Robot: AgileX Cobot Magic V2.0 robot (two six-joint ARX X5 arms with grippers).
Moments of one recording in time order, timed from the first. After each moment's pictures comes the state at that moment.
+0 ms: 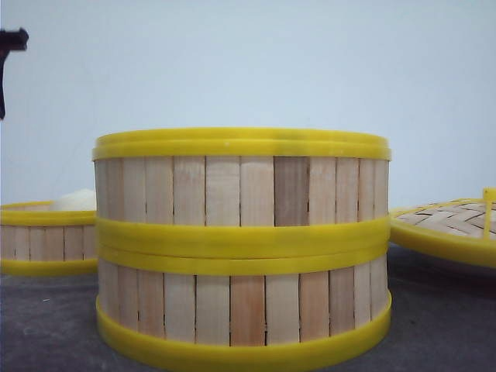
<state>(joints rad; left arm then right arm) -0.01 1.23 1.03 -0.50 -0.09 -0.18 0.84 0.81 1.24 -0.94 0.03 0.17</state>
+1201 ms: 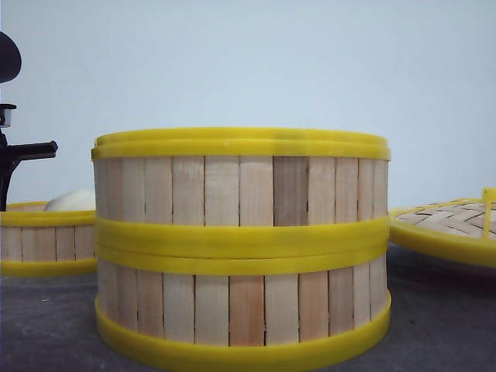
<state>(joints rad) 0.01 1.66 1.14 -0.56 -0.03 -0.28 0.84 0.81 1.24 -0.93 0.03 0.17</state>
